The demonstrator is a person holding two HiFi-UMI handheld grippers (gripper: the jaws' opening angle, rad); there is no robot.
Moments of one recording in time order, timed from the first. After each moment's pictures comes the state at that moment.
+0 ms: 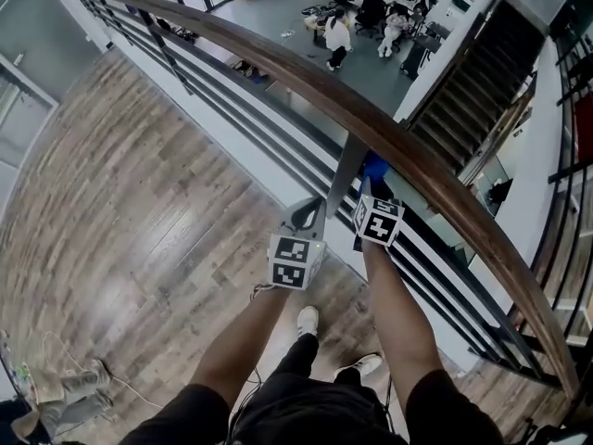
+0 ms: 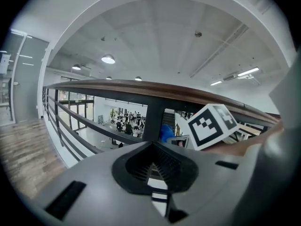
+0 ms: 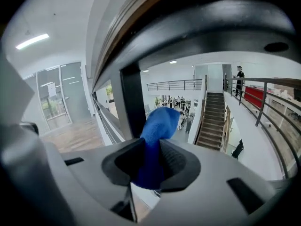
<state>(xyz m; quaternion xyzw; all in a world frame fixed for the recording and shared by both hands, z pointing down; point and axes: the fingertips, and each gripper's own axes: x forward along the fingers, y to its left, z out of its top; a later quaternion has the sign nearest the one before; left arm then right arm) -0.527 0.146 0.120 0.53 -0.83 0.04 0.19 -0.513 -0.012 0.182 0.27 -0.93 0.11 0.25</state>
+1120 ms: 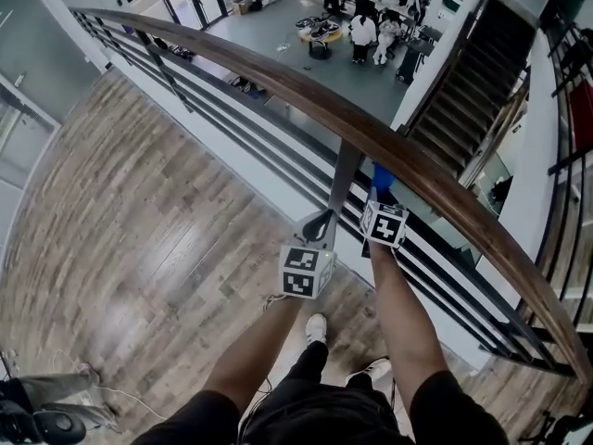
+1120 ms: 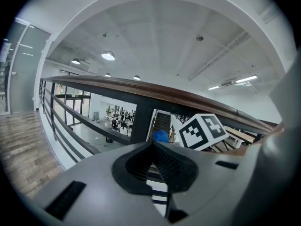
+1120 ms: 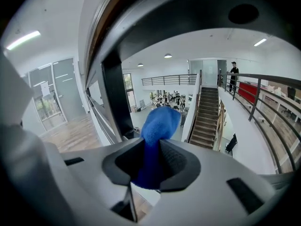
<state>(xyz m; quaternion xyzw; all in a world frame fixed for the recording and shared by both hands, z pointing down) -0.488 0.135 0.110 0.55 -0.80 0.01 0.22 -0.479 -0.029 0.200 0.29 -0.91 0.13 0.28</state>
